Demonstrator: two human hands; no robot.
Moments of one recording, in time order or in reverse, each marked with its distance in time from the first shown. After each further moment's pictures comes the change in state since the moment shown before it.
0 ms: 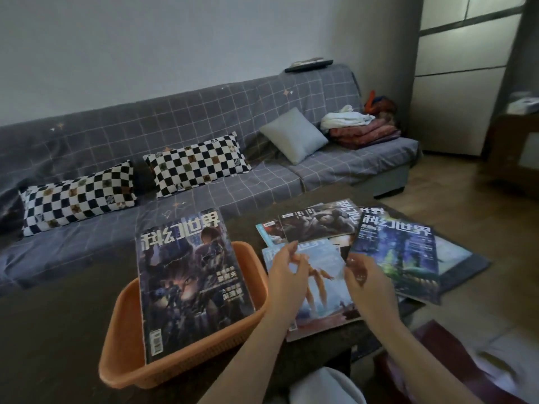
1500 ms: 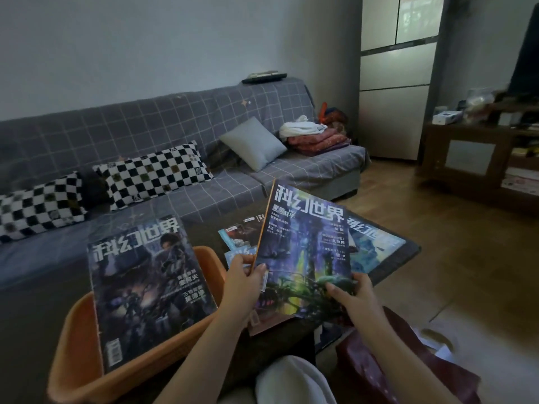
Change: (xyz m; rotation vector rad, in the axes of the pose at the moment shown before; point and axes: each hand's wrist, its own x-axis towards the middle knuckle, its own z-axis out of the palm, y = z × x) left_hand -0.025 0.014 -0.020 -0.116 -0.065 -0.120; right_hand -0.040 0.031 -0.049 0.444 -0.098 0.440
